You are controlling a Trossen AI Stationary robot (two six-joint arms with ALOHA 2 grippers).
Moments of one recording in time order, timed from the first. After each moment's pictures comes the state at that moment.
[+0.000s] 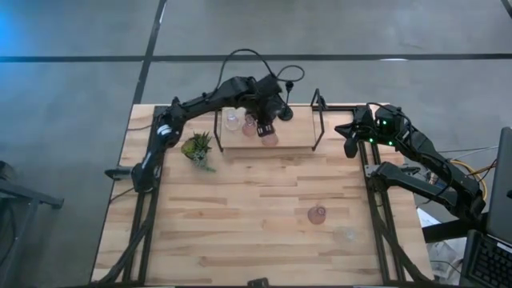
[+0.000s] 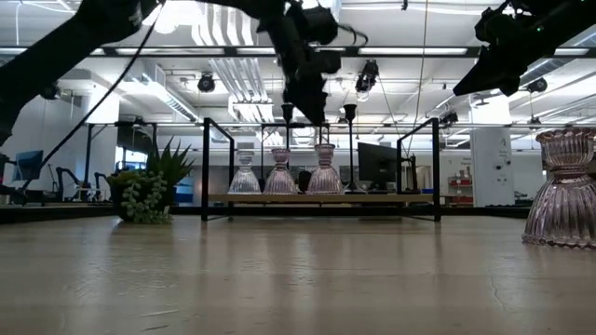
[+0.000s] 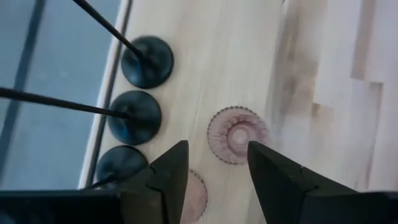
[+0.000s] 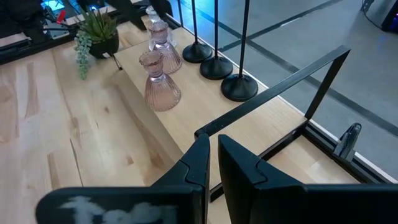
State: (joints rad) left arm 0.41 2.16 2.33 -1.20 -0.01 0.23; right arm -0.77 0.55 0.65 -0.59 -0.24 0.00
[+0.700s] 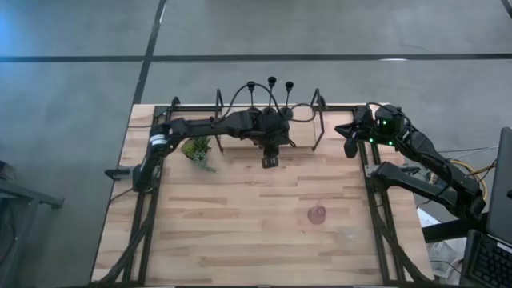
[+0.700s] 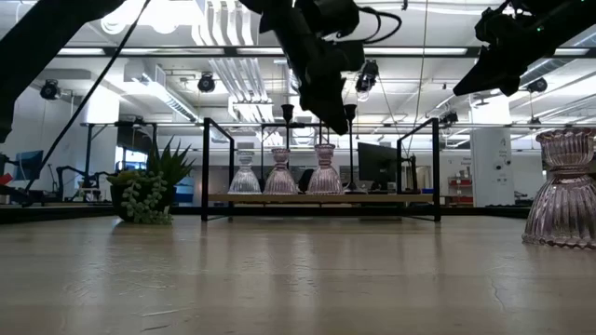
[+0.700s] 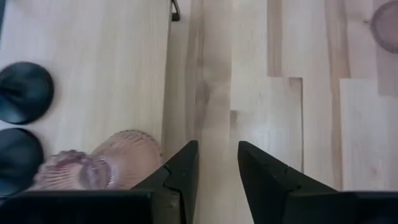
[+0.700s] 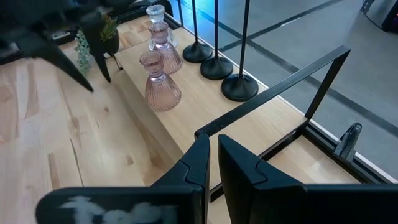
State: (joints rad) left arm 0.21 2.06 1.96 -0.89 0.00 0.18; right arm -0.77 0.55 0.65 -0.59 -0.23 0.00
